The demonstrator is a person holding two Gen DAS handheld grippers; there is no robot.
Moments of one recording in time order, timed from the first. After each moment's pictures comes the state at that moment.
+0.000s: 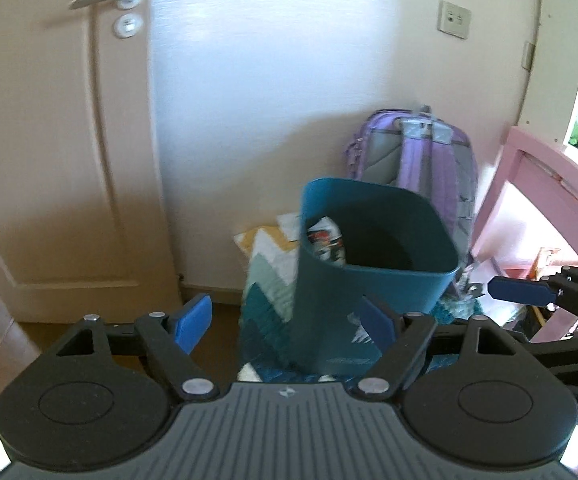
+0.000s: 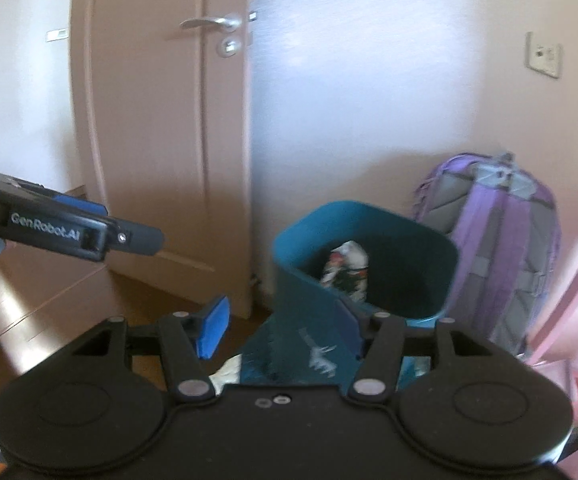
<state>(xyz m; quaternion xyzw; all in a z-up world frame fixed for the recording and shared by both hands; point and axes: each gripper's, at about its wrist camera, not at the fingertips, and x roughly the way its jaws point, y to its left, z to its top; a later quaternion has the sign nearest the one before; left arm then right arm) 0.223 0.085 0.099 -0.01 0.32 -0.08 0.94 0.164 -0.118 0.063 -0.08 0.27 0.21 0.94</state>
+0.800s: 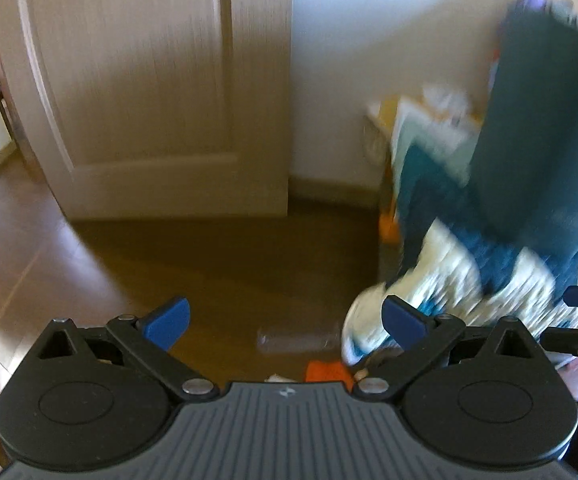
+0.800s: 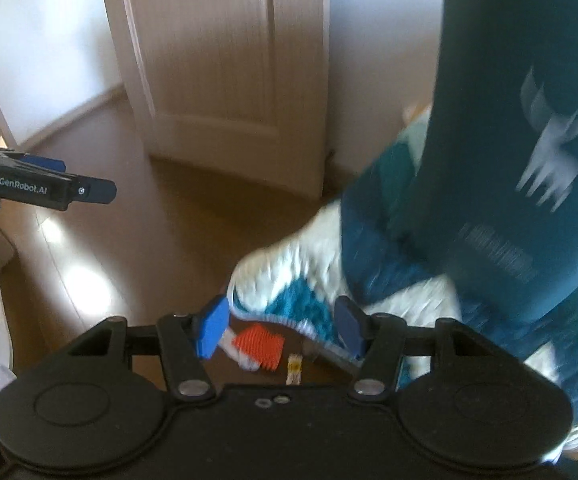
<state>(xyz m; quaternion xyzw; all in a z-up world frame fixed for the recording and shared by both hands) 0.250 0.246 -0.178 -0.01 0.42 0.03 0.91 0.217 -0.020 -0.193 -0.09 0.41 0.27 0.87</state>
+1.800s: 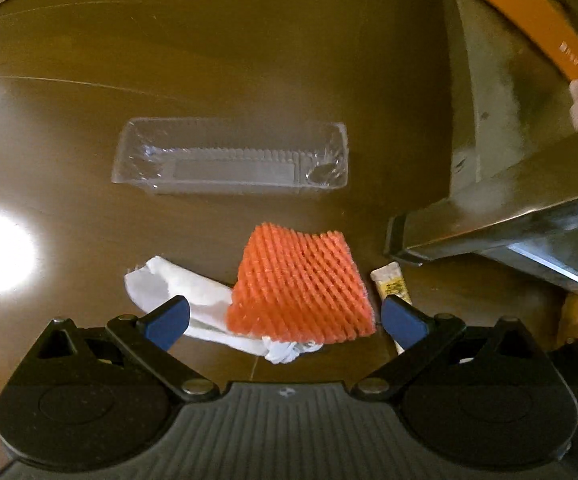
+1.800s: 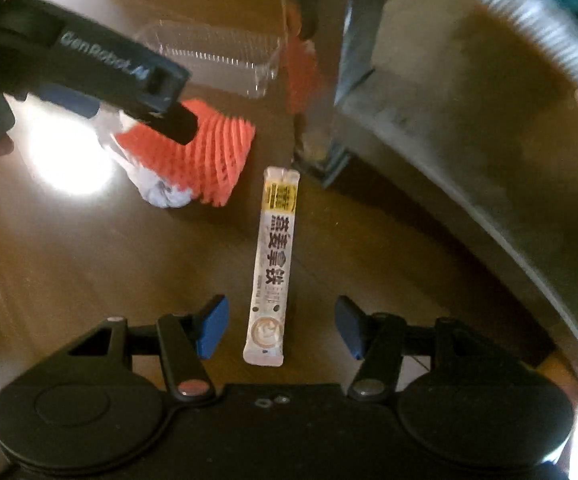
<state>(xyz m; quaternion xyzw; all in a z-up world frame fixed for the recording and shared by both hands) 0.390 0.203 -0.557 -0.07 0.64 0.00 0.76 0.295 0.023 -0.563 -0.15 0.62 0.23 0.73</state>
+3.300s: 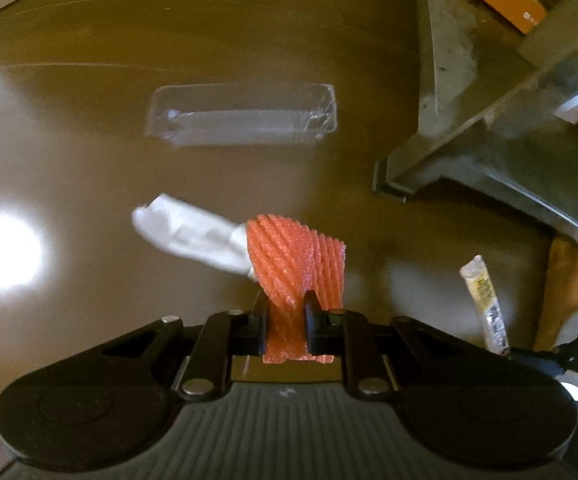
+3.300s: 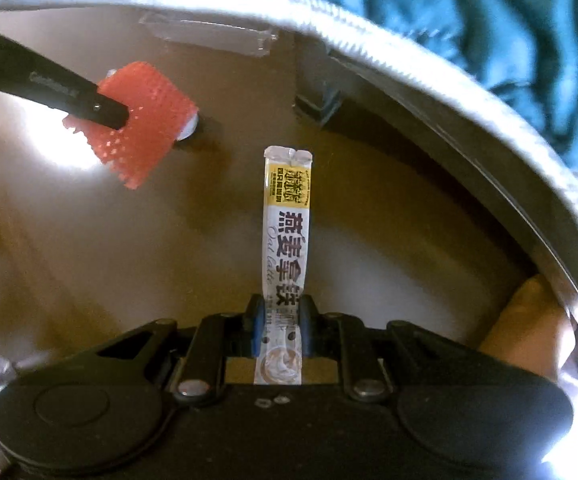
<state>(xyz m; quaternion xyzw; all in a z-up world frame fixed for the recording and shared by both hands) 0.327 0.209 -0.504 -0.06 0.65 0.00 0.76 0.250 0.003 -0.518 -0.15 0.66 0.21 0.70</state>
